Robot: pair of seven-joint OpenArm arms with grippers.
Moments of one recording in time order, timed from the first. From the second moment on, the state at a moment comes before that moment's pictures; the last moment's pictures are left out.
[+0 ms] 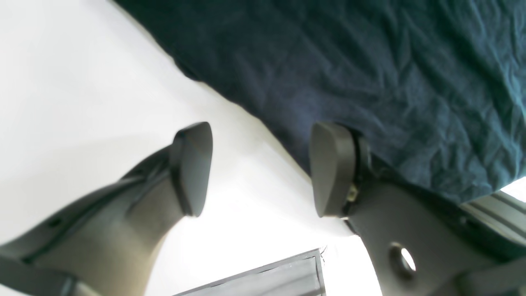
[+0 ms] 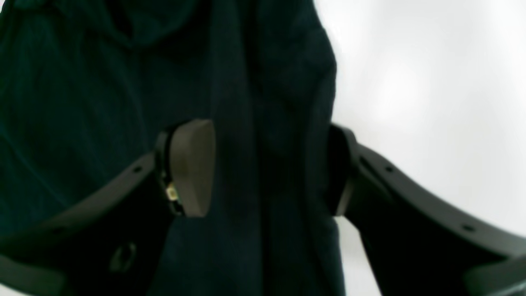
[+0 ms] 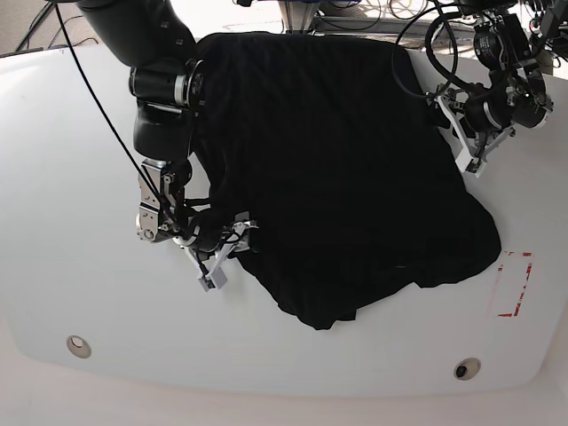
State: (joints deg) left arm 11.6 -10.7 -24.5 106.8 -31.5 -34.9 82.9; right arm 28.6 0.6 15.0 45.3 10.2 40.0 -42.6
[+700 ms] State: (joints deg) left arm 11.7 -7.9 -19.6 106.5 -31.4 -29.9 77.1; right arm 28.0 0.4 15.0 45.3 11.1 40.2 -42.4
